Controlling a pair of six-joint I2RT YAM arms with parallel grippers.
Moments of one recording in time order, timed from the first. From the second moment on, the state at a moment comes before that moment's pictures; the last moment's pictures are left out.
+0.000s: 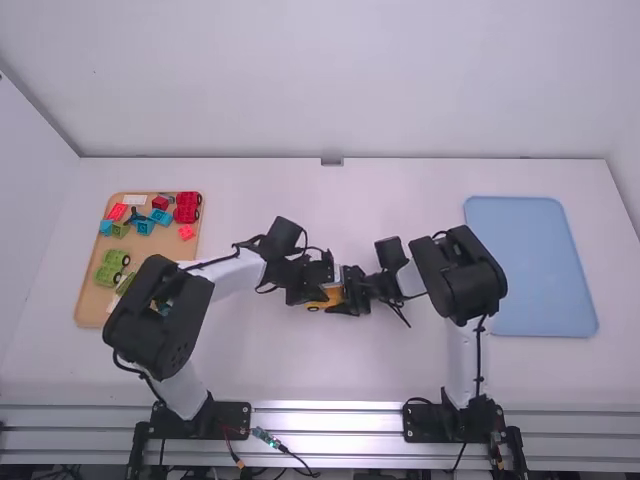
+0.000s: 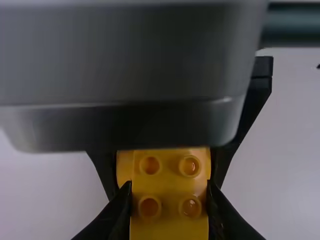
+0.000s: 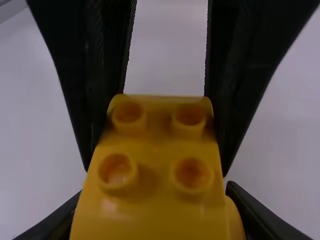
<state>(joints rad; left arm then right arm) -0.42 1.77 0.90 -0.31 0.59 0.94 0.35 2.17 0.77 0.34 -1.13 -1.03</state>
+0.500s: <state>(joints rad) -0.39 1.76 0.90 -0.29 0.58 0.88 0.35 2.17 0.78 0.34 -1.11 -1.02</state>
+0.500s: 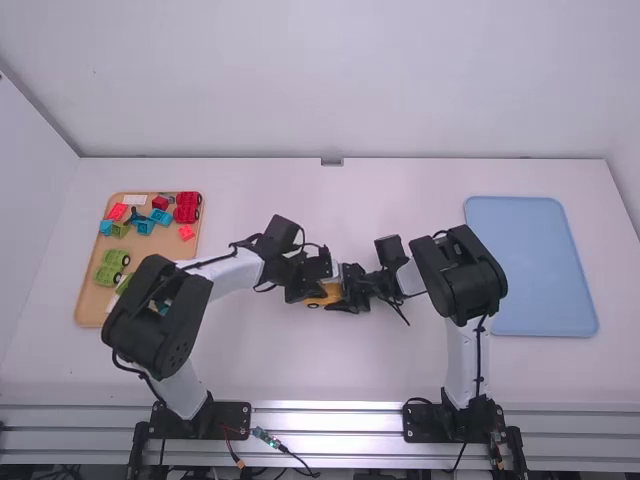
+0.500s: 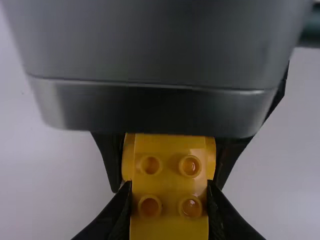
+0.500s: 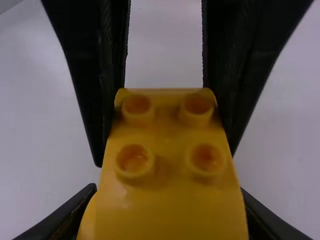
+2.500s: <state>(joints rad) -0.31 1.75 0.75 -0.07 0.75 0.94 0.35 2.17 0.78 0.33 -1.12 -1.02</state>
